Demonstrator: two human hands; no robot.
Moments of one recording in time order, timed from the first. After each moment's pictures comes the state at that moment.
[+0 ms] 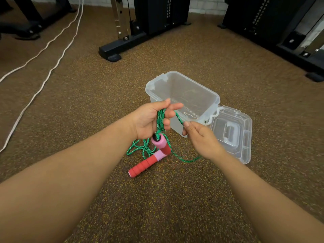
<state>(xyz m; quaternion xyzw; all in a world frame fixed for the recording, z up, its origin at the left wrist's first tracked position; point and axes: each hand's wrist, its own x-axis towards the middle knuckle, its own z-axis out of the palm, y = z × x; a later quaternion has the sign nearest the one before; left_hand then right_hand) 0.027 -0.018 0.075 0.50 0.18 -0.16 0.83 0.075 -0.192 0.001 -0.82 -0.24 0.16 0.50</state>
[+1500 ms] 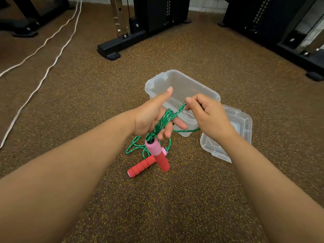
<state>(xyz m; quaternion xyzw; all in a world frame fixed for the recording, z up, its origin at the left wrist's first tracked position) 0.027 -0.016 0.087 0.69 0.10 -0.26 0.66 0.093 -0.183 0.062 -0.83 -0.30 0.02 0.47</state>
